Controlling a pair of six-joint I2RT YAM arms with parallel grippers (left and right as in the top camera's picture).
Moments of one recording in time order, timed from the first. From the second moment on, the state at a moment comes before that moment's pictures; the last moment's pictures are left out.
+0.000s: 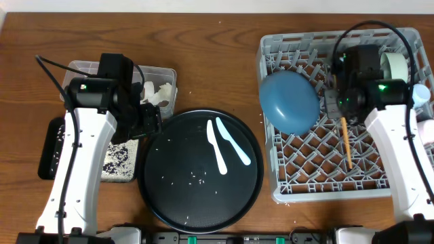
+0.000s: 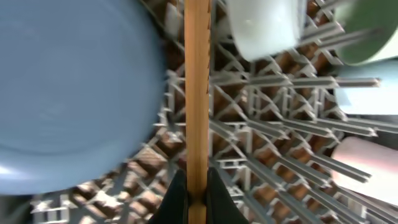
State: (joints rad) left arm -0.06 1.45 1.40 -1.40 0.12 -0.26; right arm 0.05 1.50 1.32 -1.01 0.19 -0.08
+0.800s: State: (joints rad) left arm -0.06 1.45 1.40 -1.40 0.12 -0.26; right arm -0.01 1.70 1.21 -0.80 0.22 -0.10
